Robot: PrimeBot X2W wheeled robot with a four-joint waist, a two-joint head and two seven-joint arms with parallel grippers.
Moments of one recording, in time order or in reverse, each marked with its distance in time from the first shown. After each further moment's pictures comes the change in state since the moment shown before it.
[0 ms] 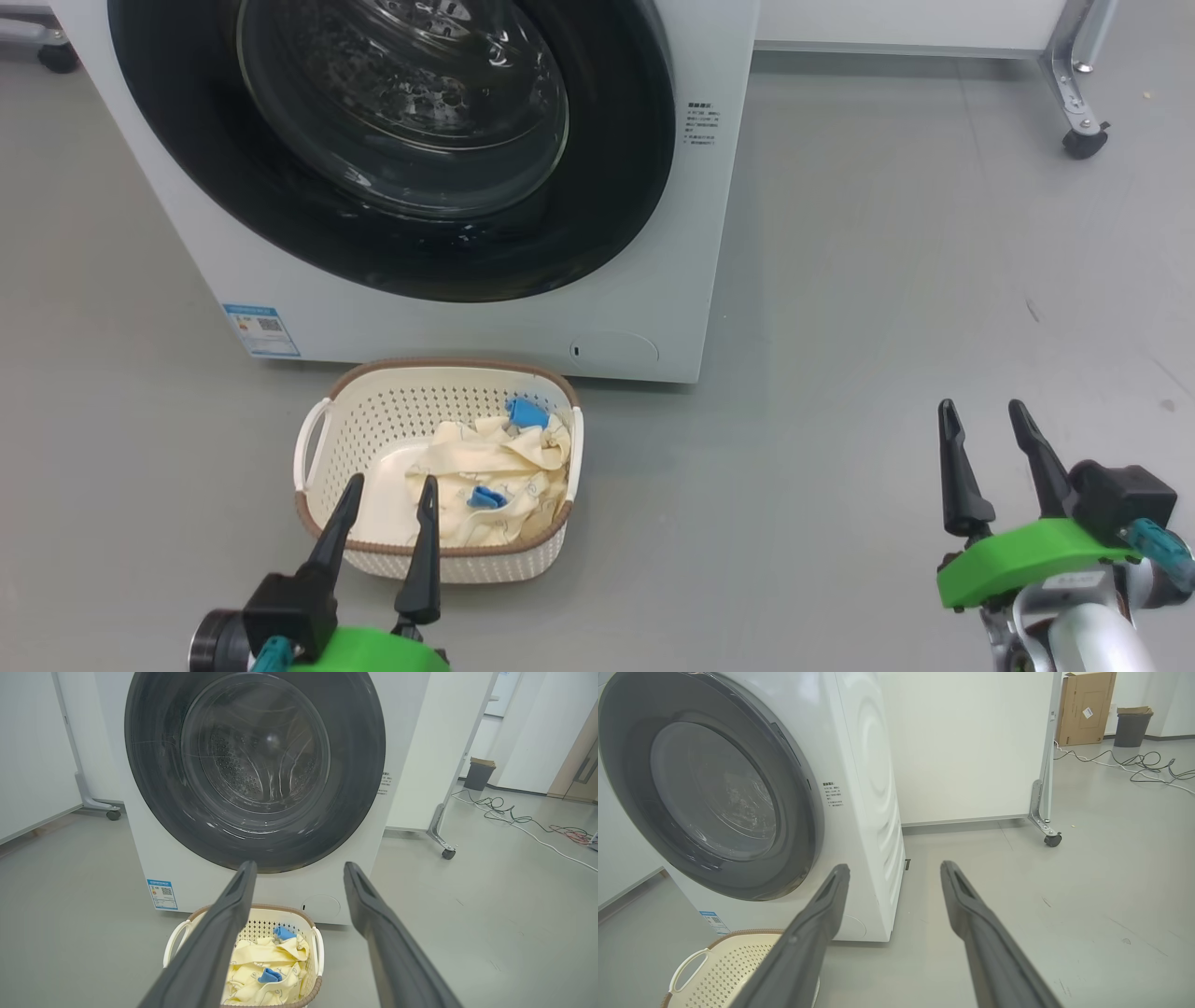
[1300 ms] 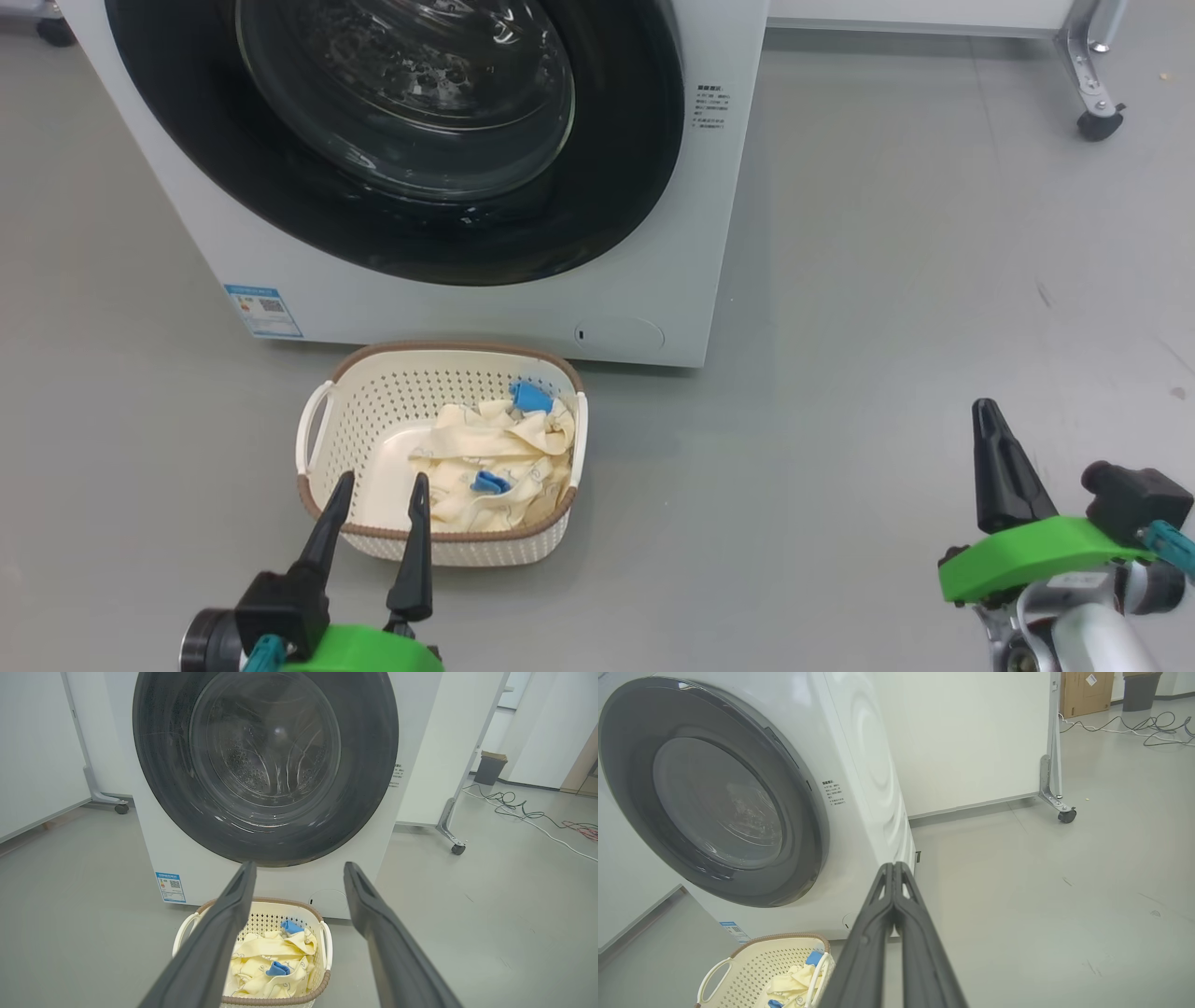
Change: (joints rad) left arm 0.000 0.000 0.019 0.000 0.010 -0.001 0.000; right arm 0.000 0.000 0.012 0.001 0.102 0.000 0.000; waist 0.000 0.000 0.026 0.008
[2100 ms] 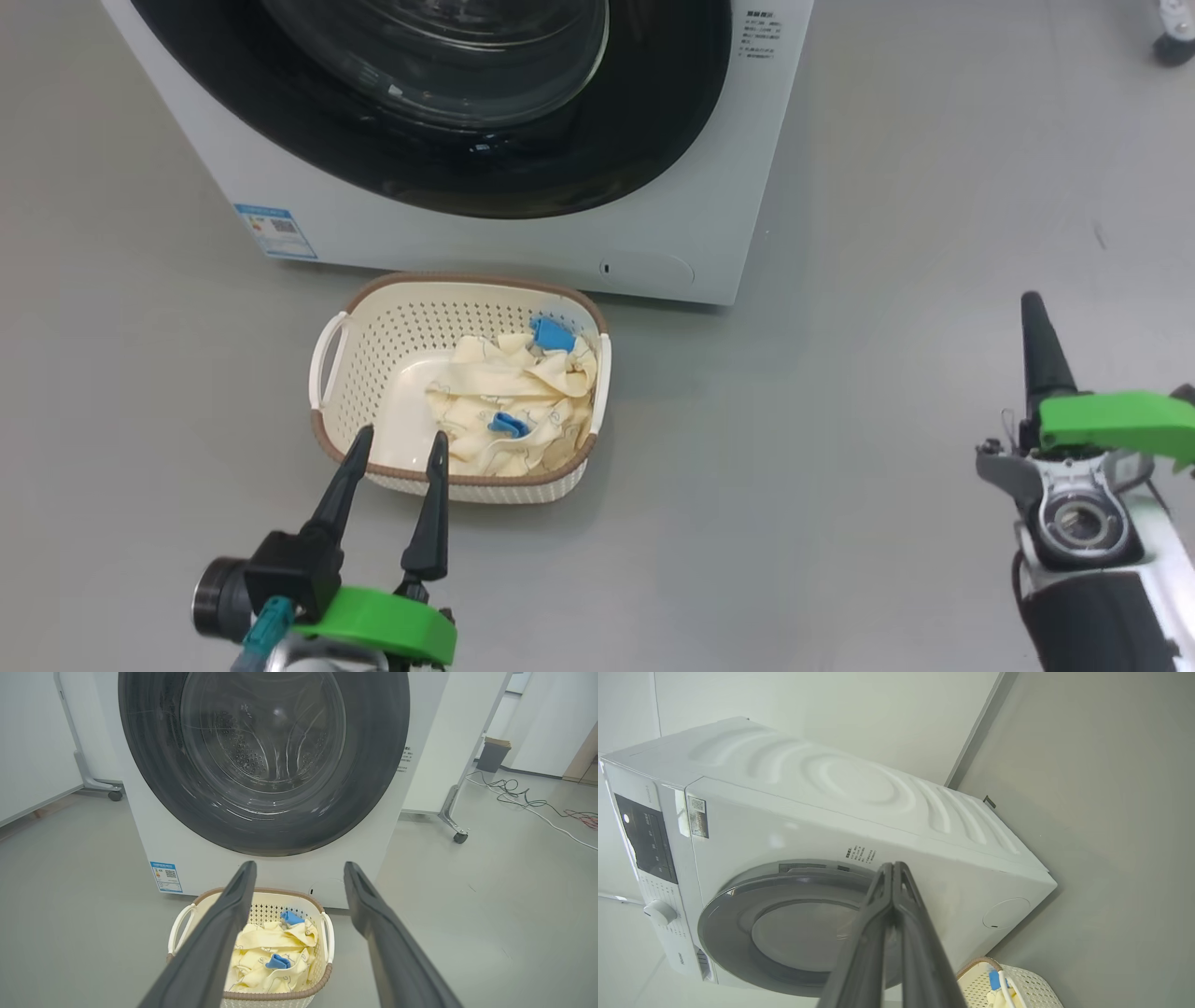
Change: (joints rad) left arm -0.066 0.000 -0.024 -0.004 0.000 -0.008 0.000; right arm -0.228 -0.006 -0.032 0.088 0.980 0.000 0.114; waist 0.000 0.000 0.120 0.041
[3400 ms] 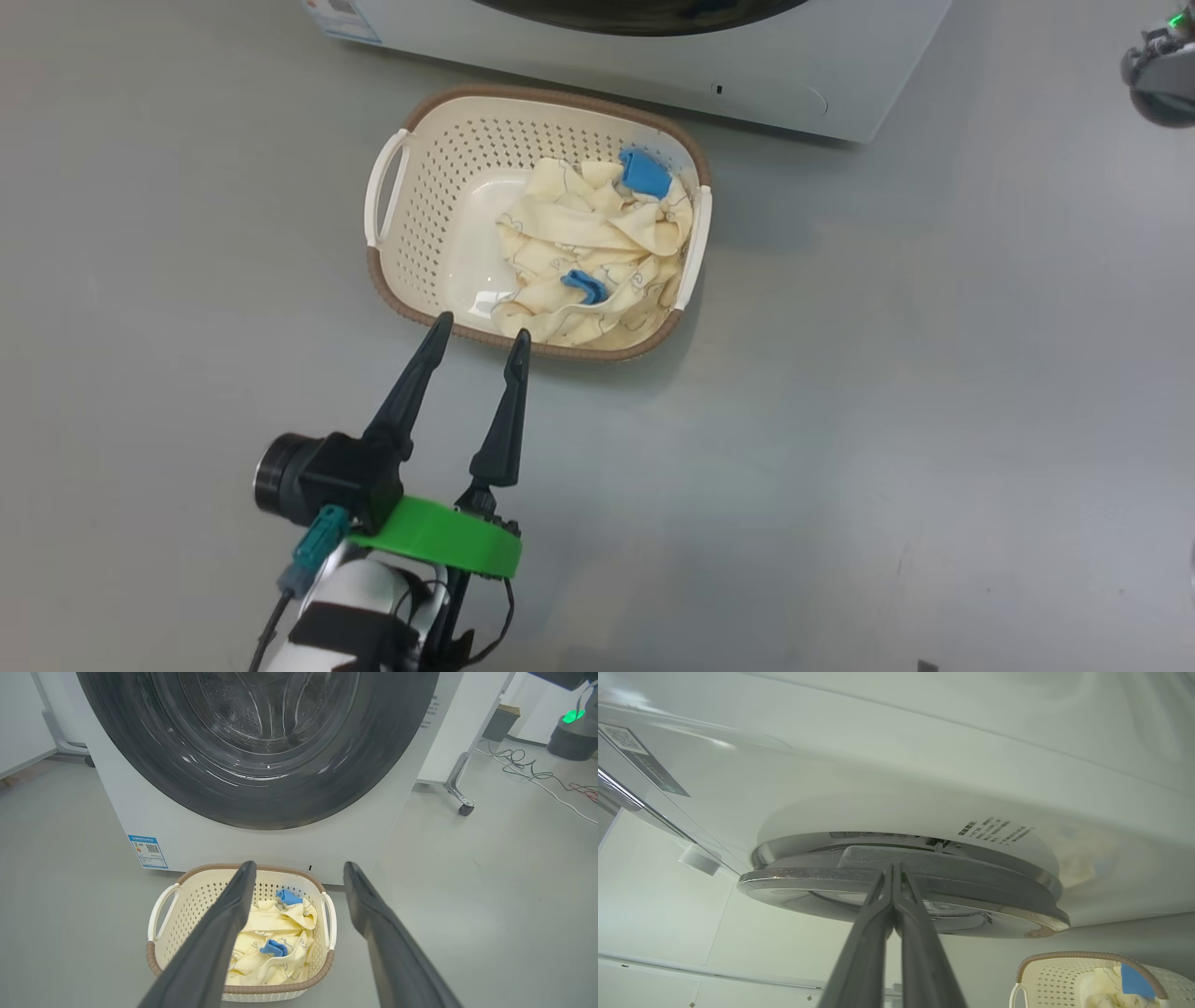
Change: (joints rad) left arm -0.194 -0.002 -0.142 -0.024 -0.047 0.012 -0.003; right arm -0.689 -0.178 0.021 0.182 0.162 0.000 0.510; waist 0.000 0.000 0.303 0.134
